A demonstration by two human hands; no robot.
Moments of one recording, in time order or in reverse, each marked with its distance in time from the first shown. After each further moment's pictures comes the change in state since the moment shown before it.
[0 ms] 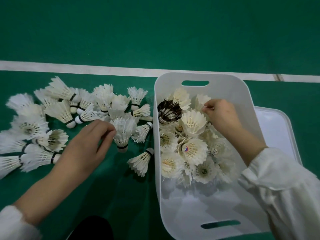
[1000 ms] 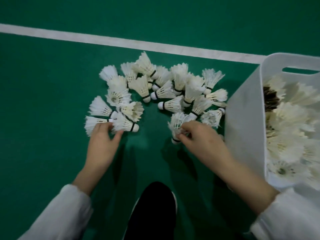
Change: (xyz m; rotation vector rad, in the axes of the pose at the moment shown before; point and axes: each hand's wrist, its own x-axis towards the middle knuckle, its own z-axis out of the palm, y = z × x) left_hand -0.100 -0.137 -0.030 0.000 0.129 -0.750; right_hand -0.130 -0.166 0.123 -0.026 -0.343 -0.553
